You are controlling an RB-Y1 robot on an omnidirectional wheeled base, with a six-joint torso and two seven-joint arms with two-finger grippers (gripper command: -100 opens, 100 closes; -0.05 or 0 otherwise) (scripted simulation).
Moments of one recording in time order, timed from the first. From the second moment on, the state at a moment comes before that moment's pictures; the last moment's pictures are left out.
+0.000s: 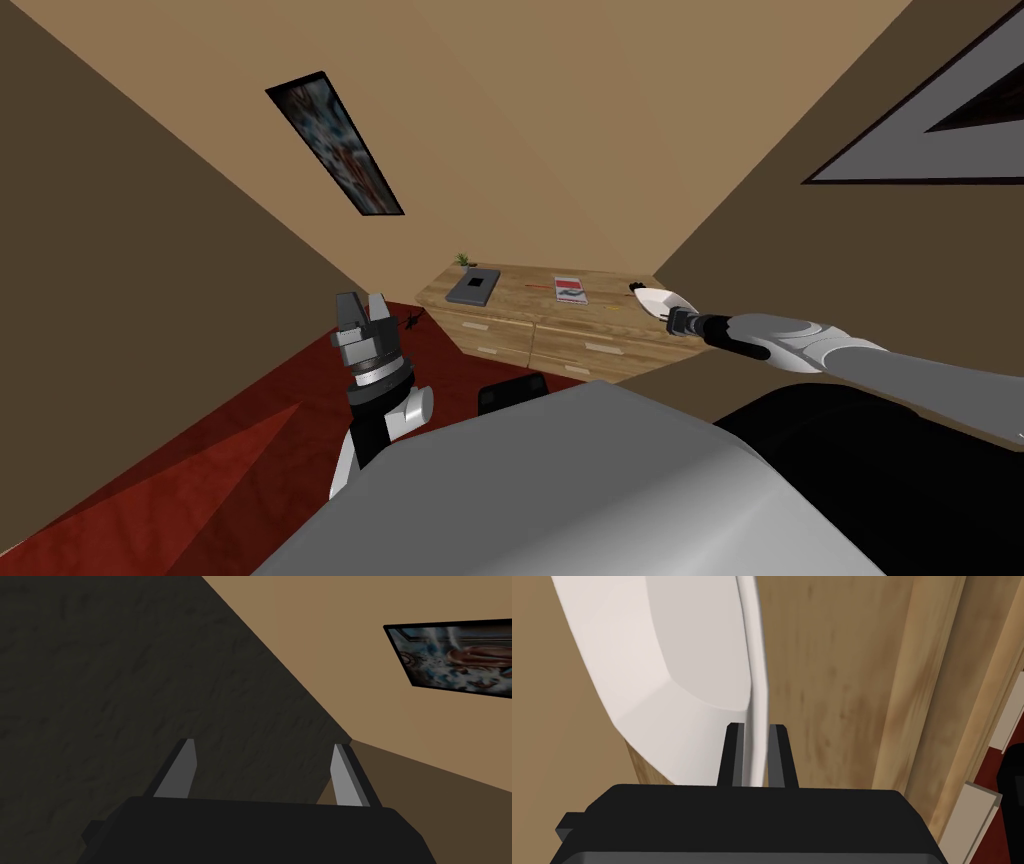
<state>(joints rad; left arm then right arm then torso) 0.49 -0.03 -0.01 -2.28 -0.11 -0.63 -0.15 0.57 -1.43 0.10 -1.16 0.68 -0.19 0.77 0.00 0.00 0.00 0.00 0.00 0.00</state>
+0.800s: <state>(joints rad) 0.49 -0.03 -0.01 -2.28 -0.11 -0.63 -0.15 0.47 -1.36 0.00 -1.01 0.91 -0.37 0.71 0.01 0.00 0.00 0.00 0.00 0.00</state>
